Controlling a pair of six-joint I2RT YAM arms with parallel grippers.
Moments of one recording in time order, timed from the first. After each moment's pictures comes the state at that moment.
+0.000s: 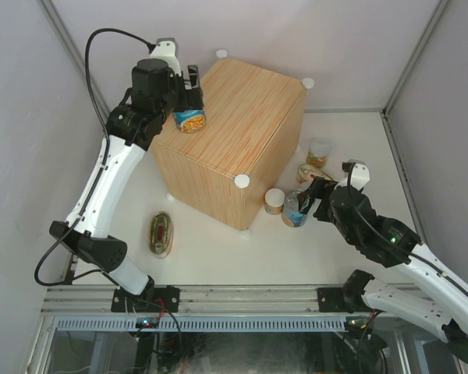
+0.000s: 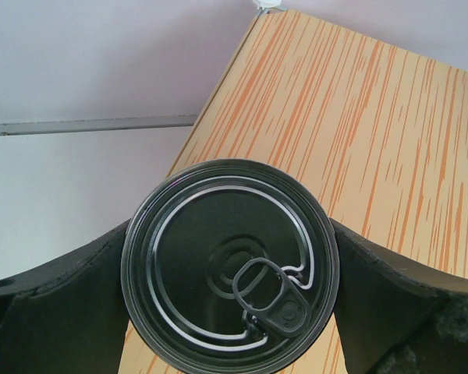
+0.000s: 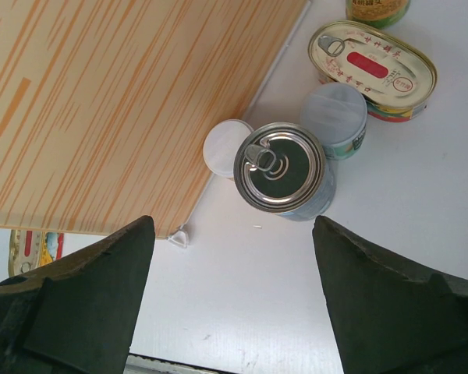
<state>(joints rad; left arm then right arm) -0.43 1.60 2.00 -0.70 -0.26 -0.21 0.82 0.72 0.91 -0.76 0.53 0.73</state>
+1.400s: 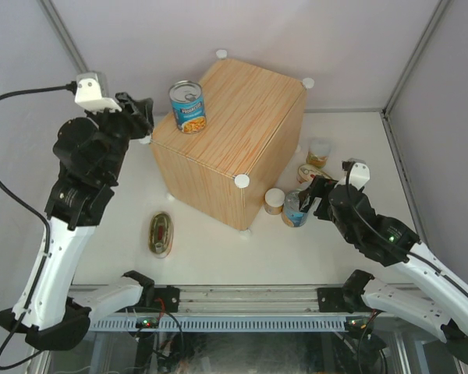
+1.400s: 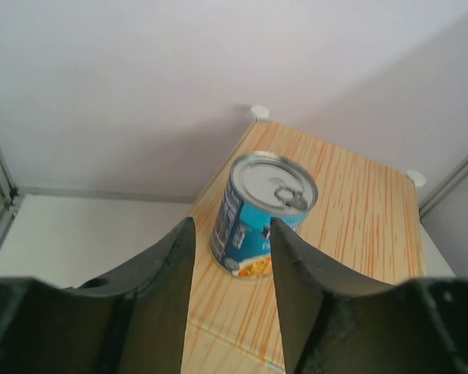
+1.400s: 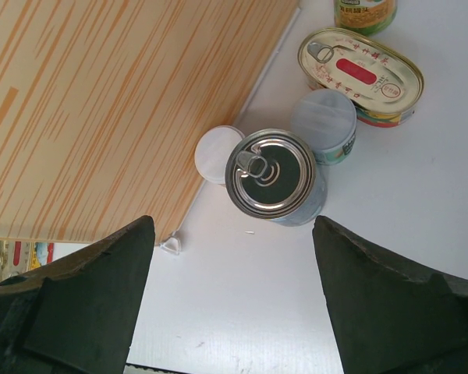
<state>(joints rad) -0.43 1.06 1.58 -0.40 -0.32 -0.22 0.80 0.73 0.91 -0.75 0.54 0.72</state>
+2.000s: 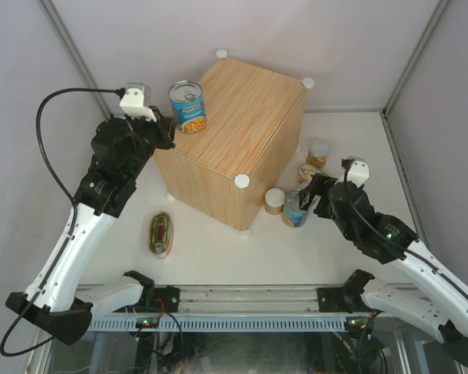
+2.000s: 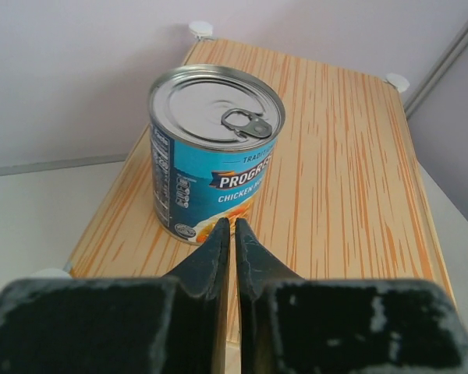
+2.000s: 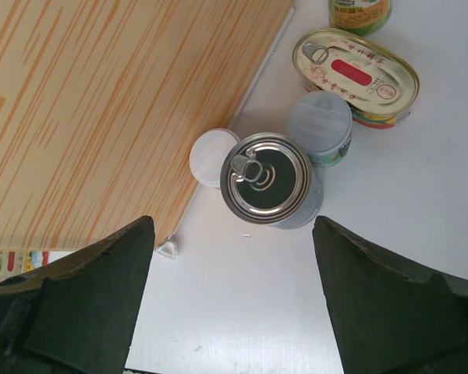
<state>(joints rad) -0.43 1.06 1.36 -0.32 -0.11 -0.20 0.76 0.75 0.91 -0.74 0.52 0.71</state>
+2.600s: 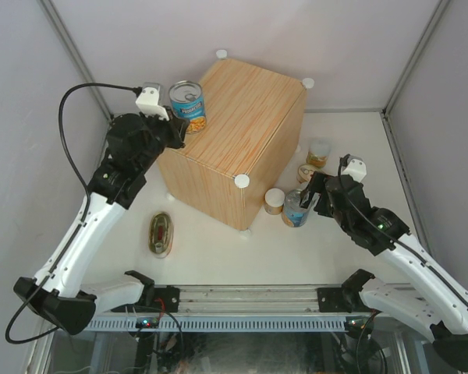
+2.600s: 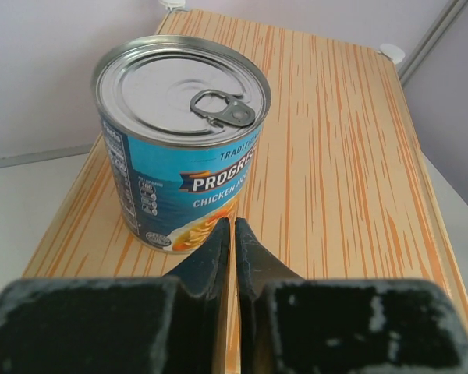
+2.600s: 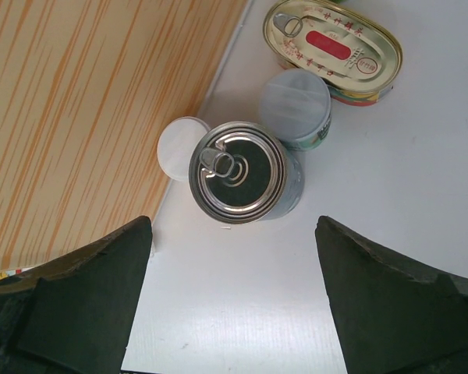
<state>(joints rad) -0.43 1.13 1.33 -0.28 -0.03 -0.20 0.63 0.81 0.89 -0.75 0.42 0.70</state>
